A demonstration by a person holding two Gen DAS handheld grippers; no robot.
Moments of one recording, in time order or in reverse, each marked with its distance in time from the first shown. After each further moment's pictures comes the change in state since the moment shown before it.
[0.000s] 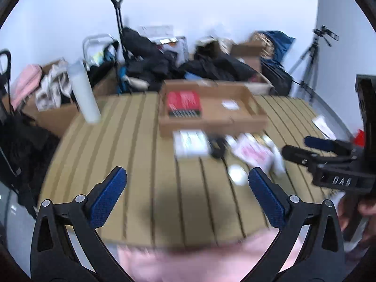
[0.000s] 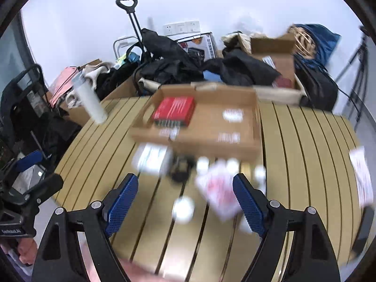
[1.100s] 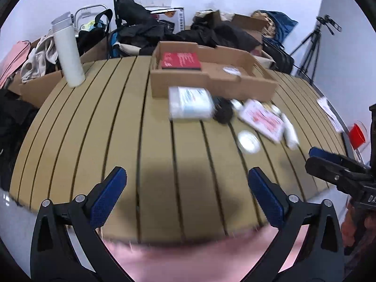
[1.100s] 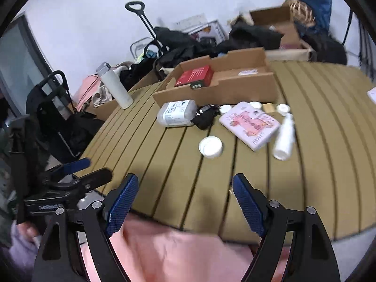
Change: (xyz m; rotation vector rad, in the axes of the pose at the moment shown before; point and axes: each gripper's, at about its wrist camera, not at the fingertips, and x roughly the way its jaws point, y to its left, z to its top) left arm 0.097 0.028 -0.031 -0.036 0.092 -0.040; right arm 0.037 -0.020 -0.066 0.096 0.011 0.206
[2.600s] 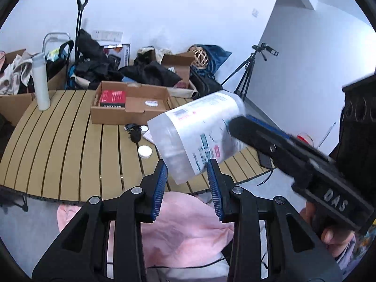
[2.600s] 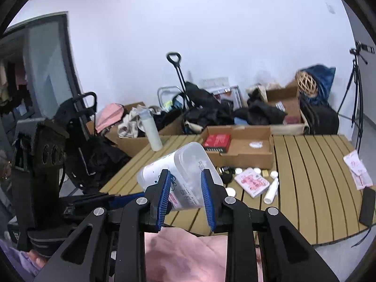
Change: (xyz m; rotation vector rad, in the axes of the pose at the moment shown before) left arm -0.215 -0.101 -0.046 0.029 -0.170 -0.334; right arm -0.199 0.125 -0.023 -0.224 -0.333 -0.033
